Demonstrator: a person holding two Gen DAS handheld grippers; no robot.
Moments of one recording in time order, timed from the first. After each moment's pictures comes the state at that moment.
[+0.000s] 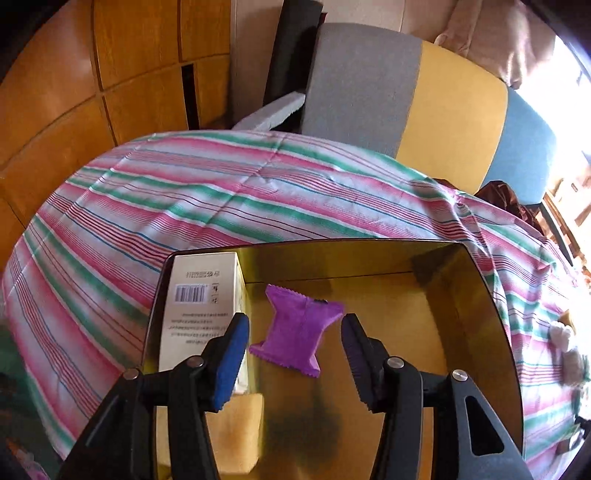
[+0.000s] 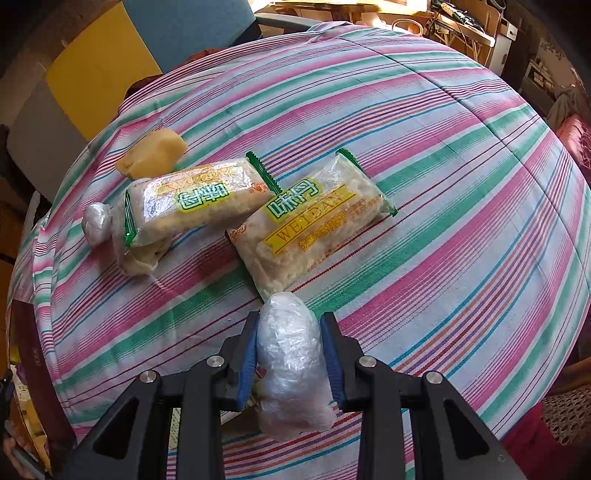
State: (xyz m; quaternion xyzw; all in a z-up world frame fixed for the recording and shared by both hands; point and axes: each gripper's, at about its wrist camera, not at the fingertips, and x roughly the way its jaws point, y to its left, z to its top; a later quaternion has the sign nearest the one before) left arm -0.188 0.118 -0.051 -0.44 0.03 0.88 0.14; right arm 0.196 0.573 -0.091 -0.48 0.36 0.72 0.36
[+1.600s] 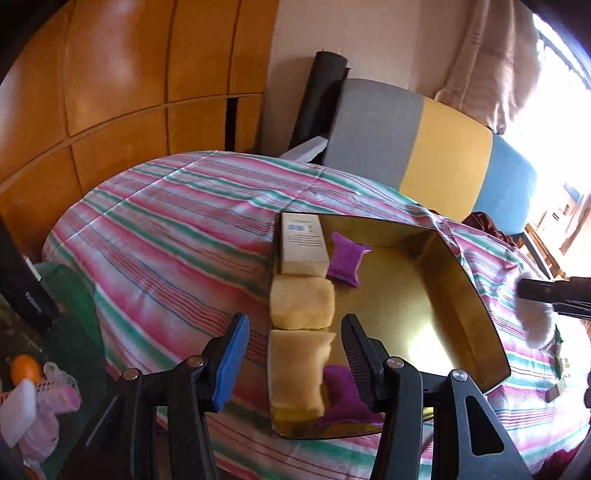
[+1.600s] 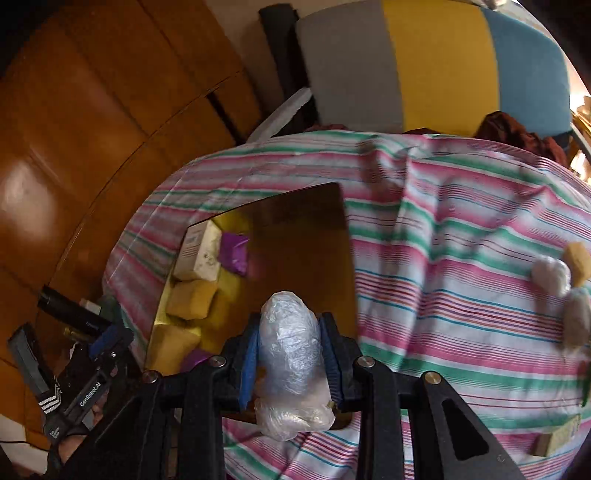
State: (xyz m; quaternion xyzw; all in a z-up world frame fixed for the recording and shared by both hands) left arm -0.050 -0.005 -0.022 -0.38 -0.03 0.92 0.13; right arm -0.053 0.265 0.002 -0.48 0.18 0.86 -0.07
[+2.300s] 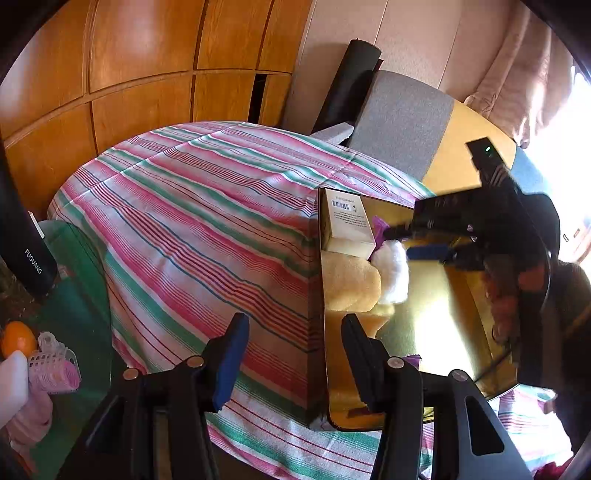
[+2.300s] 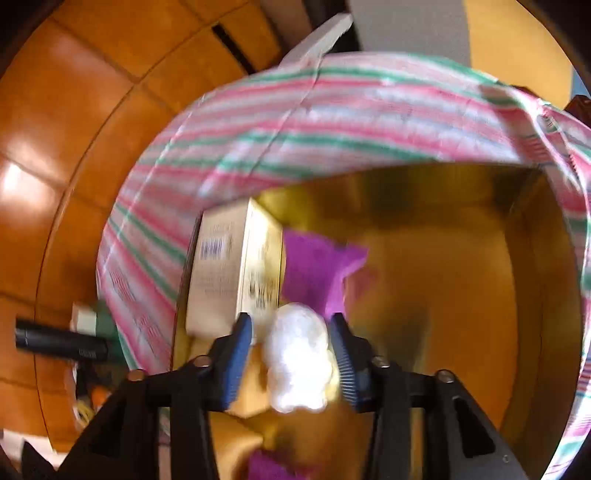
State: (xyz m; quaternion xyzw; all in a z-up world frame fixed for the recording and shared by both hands) left arm -0.060 -0.041 -0.048 -0.41 -0.07 0.90 0.11; right arm -0.194 0.185 -0.065 -0.54 0.21 0.81 -0.09
